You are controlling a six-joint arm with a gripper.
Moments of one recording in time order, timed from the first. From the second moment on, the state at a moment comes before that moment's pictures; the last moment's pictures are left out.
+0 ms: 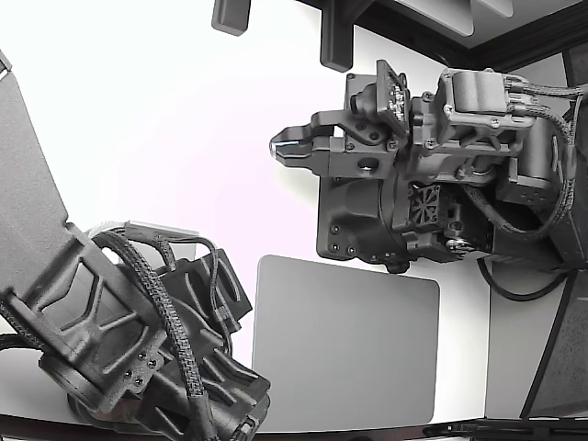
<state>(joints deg) -7.6 164.9 149.2 55.0 -4.0 3.0</state>
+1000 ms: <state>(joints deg) 11.6 153.6 149.4 48.0 12.9 -82.7</state>
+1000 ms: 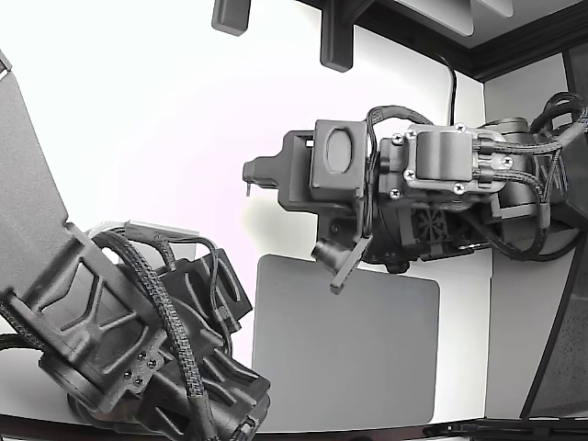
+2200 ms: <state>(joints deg) 30.1 134.4 152.9 34.2 31.6 -66.1</state>
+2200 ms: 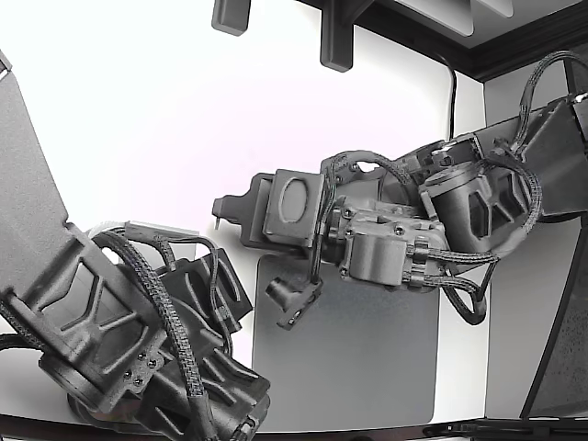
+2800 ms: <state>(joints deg) 31.8 129.6 150.5 32.8 31.6 -62.1</state>
